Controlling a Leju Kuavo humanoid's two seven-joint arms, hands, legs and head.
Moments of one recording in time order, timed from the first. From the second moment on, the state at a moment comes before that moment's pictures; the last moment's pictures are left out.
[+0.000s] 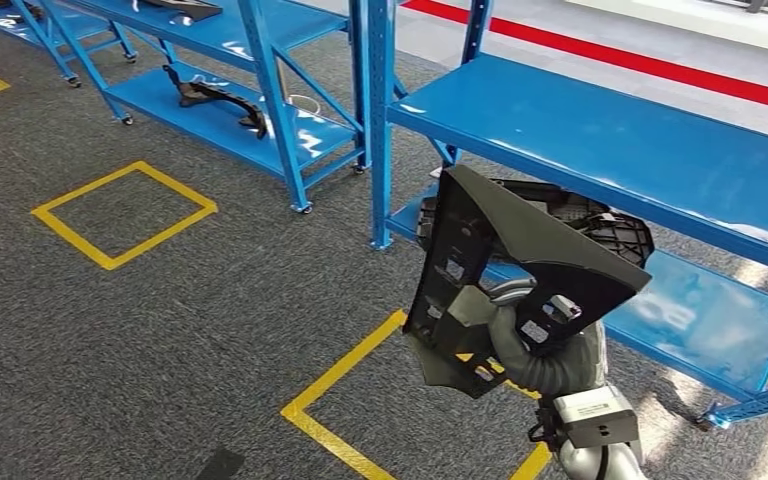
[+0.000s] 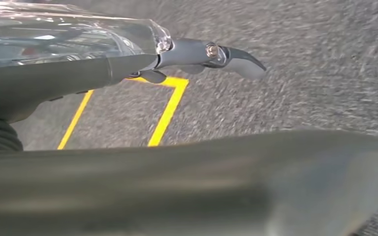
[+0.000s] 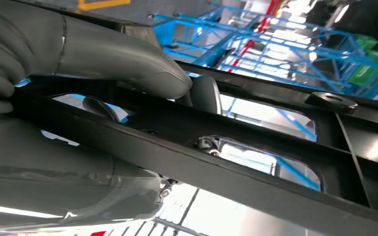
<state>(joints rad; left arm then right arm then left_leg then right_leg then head) -0.14 -0.24 0.78 -0.23 -1.33 0.44 0.03 0.04 -0.04 0.36 -1.88 0.32 -0.30 -0.47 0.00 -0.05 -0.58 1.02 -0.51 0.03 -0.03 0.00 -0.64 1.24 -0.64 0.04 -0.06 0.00</state>
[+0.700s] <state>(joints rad) -0.14 -0.25 0.78 -0.23 -1.32 0.44 0.03 0.04 -0.04 0.36 -1.88 0.32 -0.30 -0.47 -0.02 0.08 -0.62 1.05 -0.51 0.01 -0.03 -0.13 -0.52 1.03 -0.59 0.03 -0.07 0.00</state>
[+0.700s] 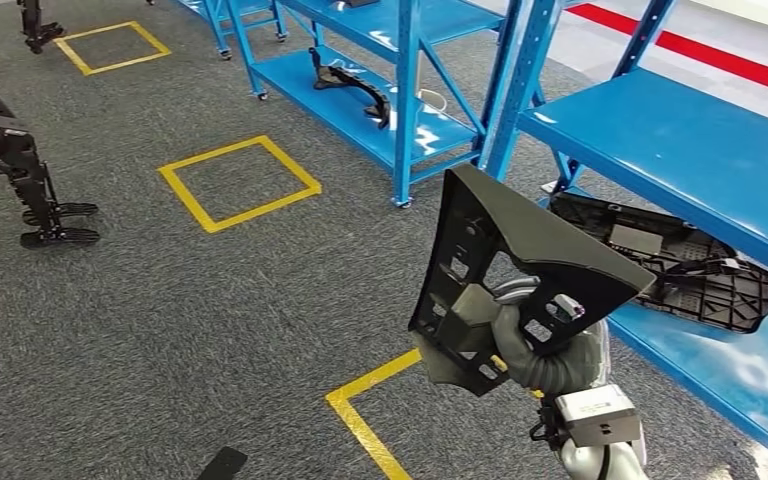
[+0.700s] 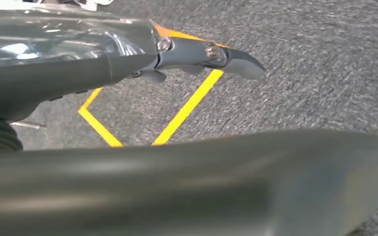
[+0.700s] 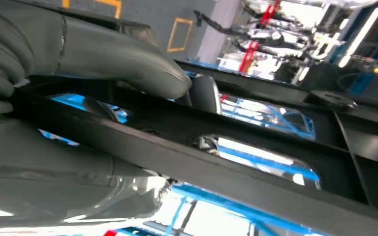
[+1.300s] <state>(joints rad) -0.13 -0.25 0.77 -0.23 -1.33 0.44 0.04 0.05 -0.04 0.34 -1.88 0.32 -0.31 -0.47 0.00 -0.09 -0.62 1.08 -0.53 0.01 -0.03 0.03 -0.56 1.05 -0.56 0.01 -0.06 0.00</state>
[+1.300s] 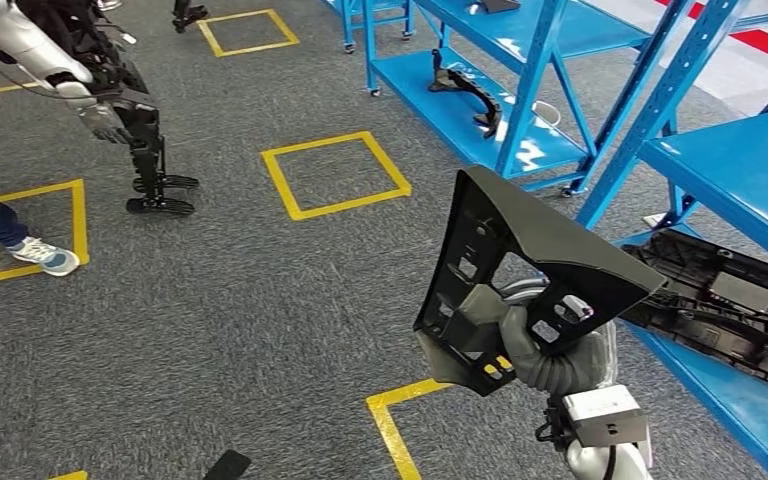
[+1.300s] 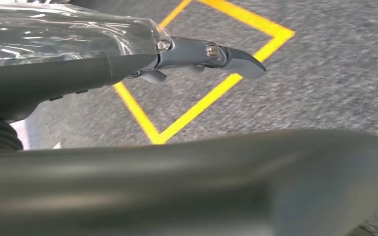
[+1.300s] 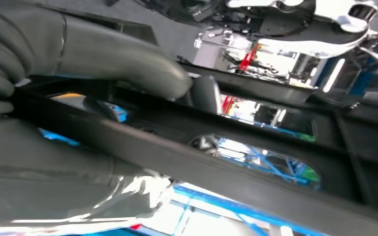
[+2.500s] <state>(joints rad) -0.12 -0.25 0.77 -0.23 -1.32 0.44 0.03 0.14 -0.04 0.34 -1.90 0.31 -0.32 -0.47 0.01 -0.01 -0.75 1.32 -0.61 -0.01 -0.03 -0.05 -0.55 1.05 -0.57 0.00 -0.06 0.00</state>
